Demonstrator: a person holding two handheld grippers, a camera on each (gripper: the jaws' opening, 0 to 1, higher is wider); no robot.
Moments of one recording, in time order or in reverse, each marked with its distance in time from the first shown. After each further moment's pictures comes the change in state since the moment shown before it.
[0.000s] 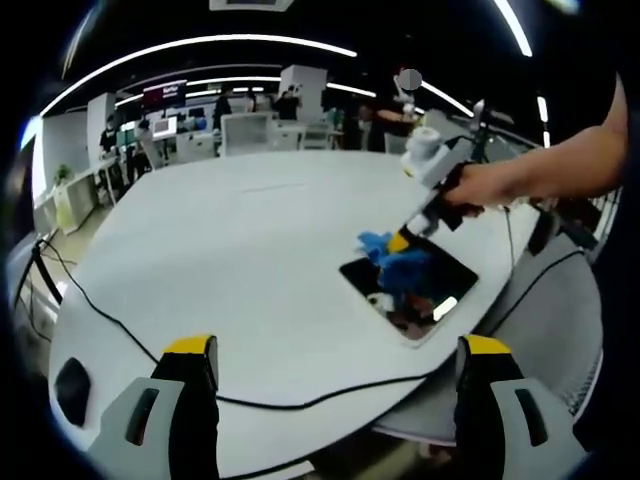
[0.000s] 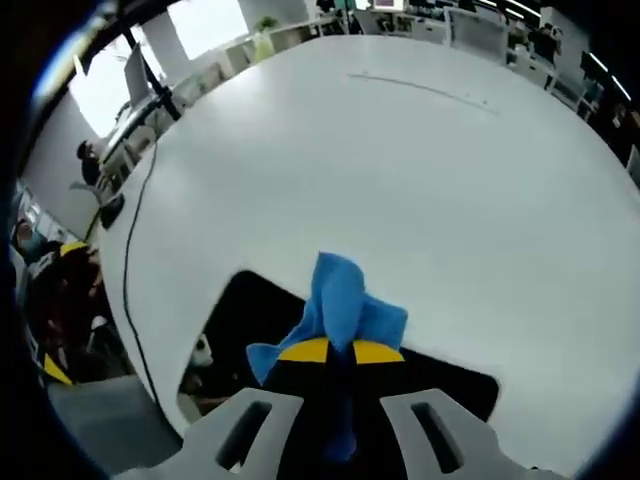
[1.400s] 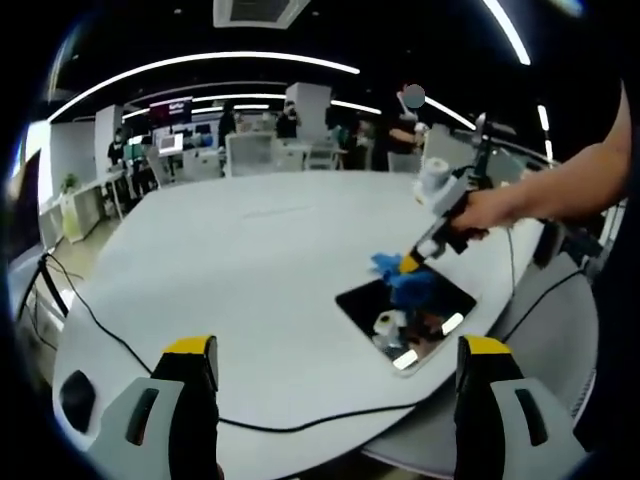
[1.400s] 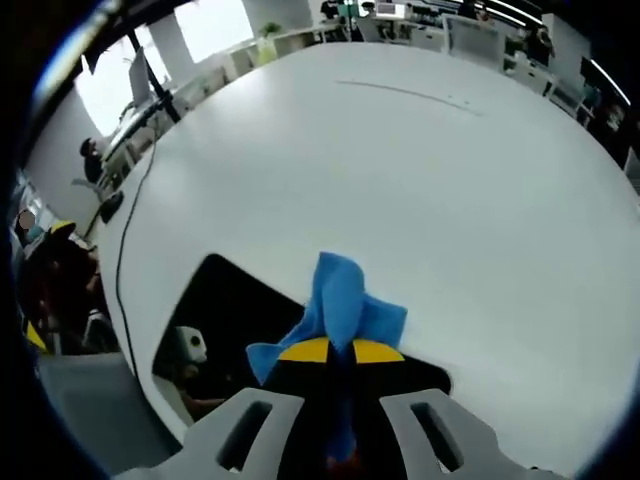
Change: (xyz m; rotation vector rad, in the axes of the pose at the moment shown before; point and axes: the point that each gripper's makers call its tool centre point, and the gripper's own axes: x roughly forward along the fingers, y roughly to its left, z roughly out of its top) left arm -0.002 -0.014 0.030 0.005 -0.083 0.029; right arm -0.013 -0.044 -0.014 -0.011 -0.007 -0.014
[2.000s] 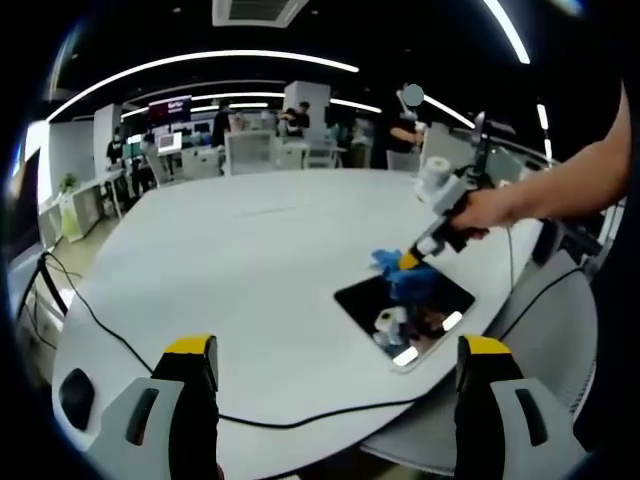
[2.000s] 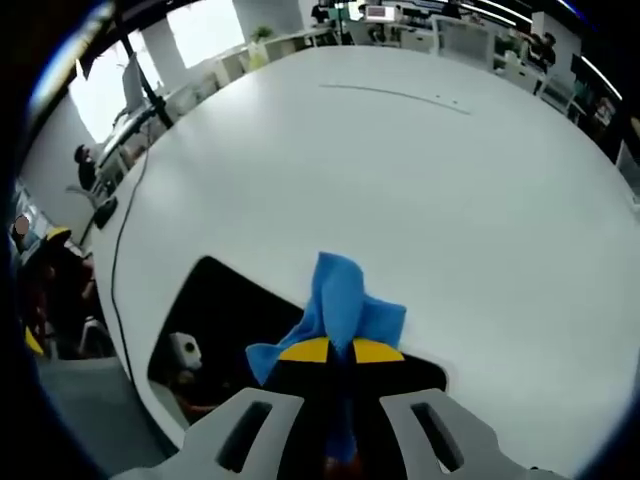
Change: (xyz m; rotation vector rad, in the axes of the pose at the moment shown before) left arm -0.003 -0.002 -0.004 0.001 0.009 -0.005; right arm -0.002 0.002 -0.002 0.011 -0.036 -0.035
